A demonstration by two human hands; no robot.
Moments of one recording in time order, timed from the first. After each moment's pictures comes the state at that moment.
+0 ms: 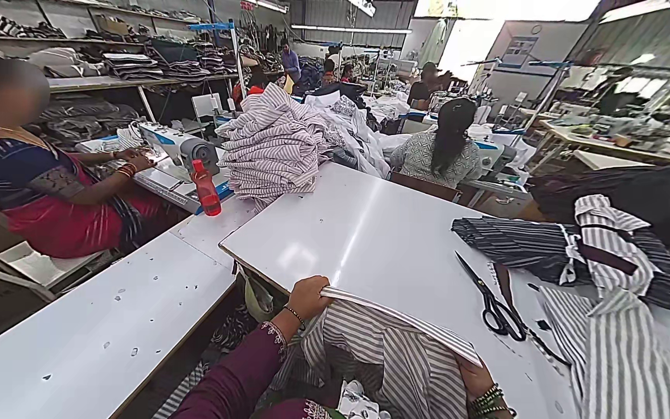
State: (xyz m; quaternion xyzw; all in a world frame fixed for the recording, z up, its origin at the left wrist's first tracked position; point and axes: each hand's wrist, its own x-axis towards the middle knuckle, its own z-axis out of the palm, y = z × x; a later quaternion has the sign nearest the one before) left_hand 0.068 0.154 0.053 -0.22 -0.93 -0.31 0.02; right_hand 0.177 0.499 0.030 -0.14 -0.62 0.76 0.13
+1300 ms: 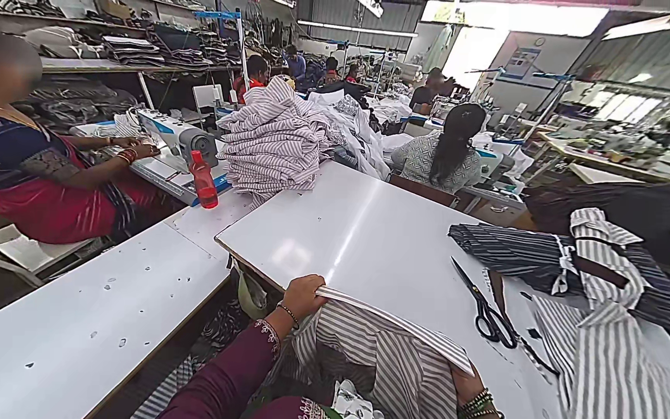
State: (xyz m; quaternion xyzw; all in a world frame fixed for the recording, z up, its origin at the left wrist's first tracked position) left_hand 0.070 0.153 0.049 -0.23 -0.92 -0.32 0.06; right_hand 0.184 0.485 0.055 -0.17 -0.65 0.73 0.12
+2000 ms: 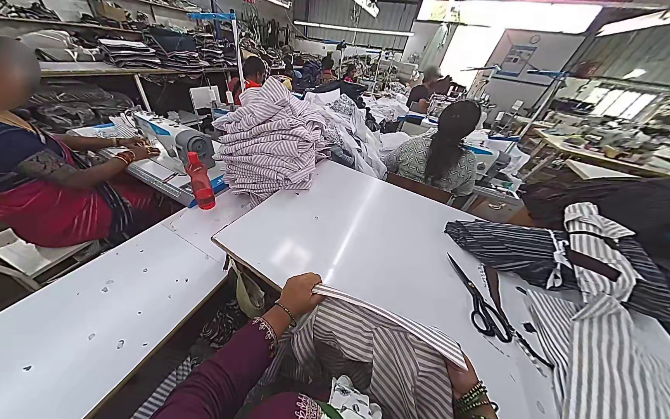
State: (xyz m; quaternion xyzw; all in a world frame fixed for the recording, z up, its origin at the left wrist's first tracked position) left_hand 0.069 0.153 0.046 -0.23 -0.92 -0.31 0.07; right_hand 0.180 0.488 0.050 -0.18 -0.65 0.73 0.11
